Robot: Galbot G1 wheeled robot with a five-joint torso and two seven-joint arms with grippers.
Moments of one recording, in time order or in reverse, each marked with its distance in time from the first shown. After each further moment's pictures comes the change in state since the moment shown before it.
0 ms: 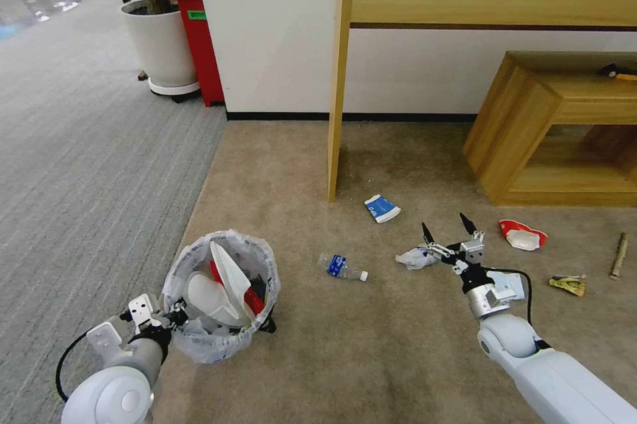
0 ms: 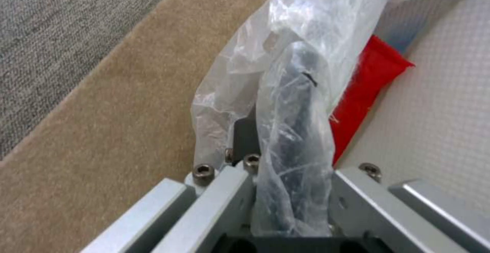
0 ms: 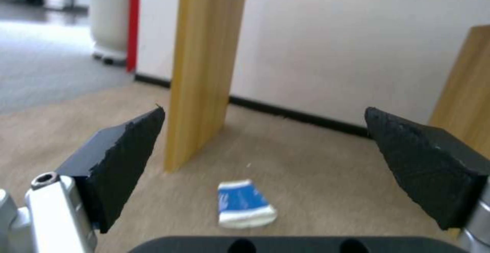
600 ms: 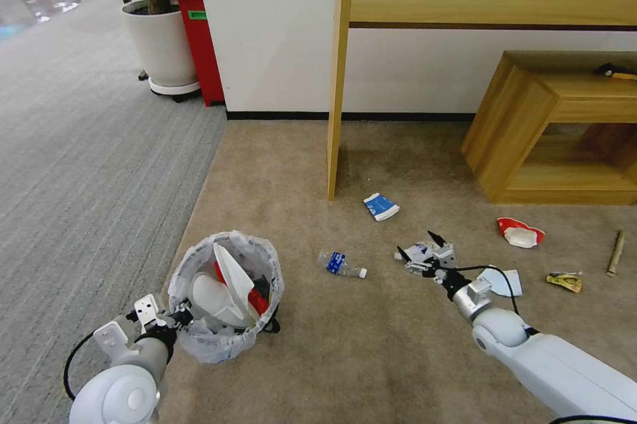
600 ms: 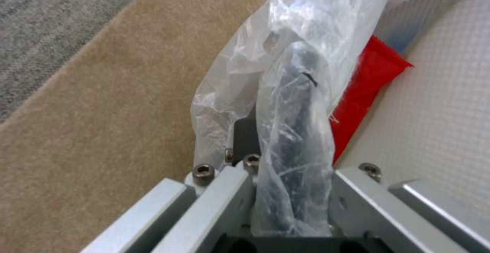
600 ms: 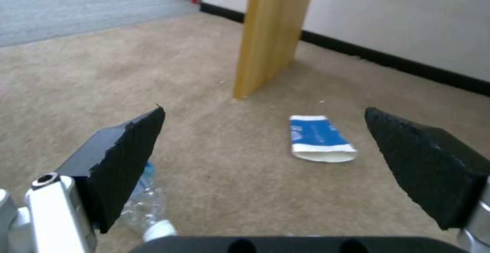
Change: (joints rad) left arm -0.026 -0.020 0.034 0.024 0.008 0.002 -0.005; right arm 0.278 -0.018 -0.418 -0.179 0.169 -0.050 -0.108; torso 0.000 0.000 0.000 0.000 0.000
